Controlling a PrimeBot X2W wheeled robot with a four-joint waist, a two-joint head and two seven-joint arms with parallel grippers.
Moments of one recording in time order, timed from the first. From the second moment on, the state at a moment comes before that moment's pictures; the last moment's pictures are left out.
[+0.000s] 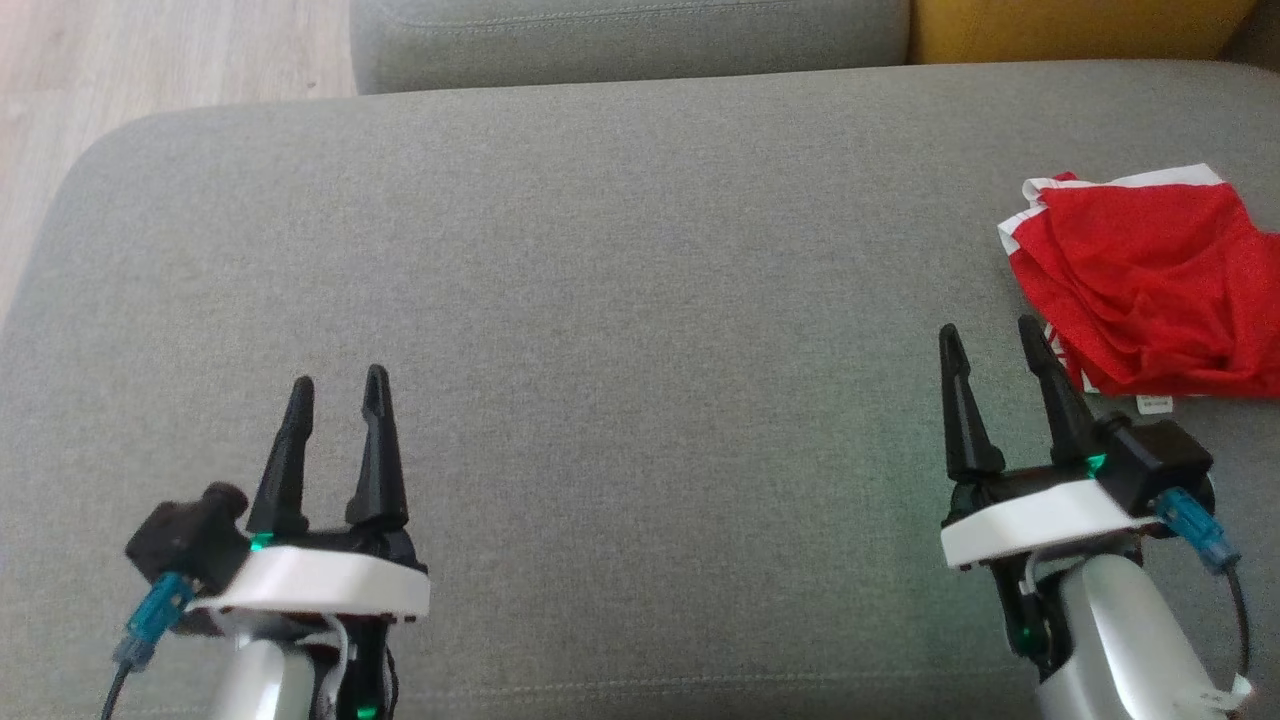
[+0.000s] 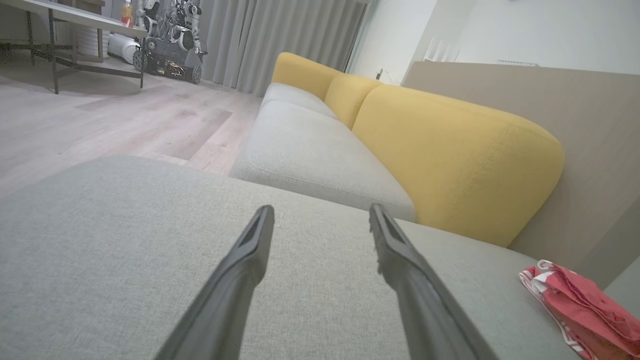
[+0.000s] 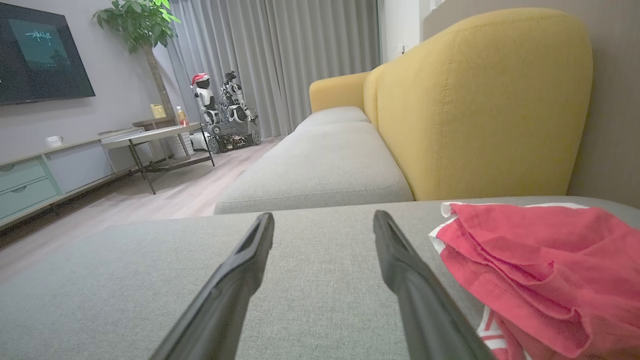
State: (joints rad) left arm -0.02 0.04 -0.14 0.06 -0.38 0.01 -0.26; right arm -0.17 -0.06 0.09 0.30 0.18 0.13 -0.25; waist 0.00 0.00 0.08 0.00
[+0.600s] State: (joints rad) left arm 0.03 0.04 -0.15 0.16 -0.51 0.00 -0.23; right arm -0.10 -0.05 0.08 0.37 0.31 0.13 -0.22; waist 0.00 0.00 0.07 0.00
